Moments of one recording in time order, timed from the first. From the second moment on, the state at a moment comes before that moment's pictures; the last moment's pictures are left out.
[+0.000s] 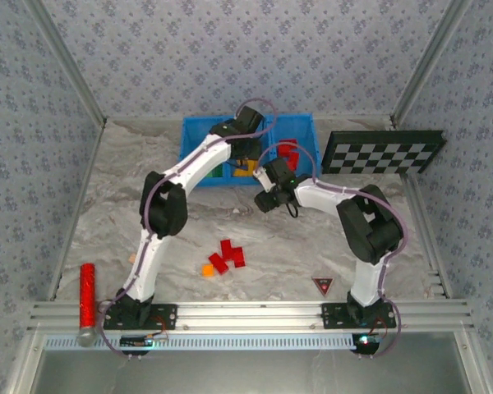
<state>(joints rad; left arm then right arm) -0.62 2.27 2.17 -0.85 -0.16 -0.47 0.58 1.87 1.16 -0.30 0.02 -0.12</state>
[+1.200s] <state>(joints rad) -0.50 0.96 0.96 -0.93 -0.16 -0.59 0.75 1.96 1.80 -0.64 -0.03 -0.08</state>
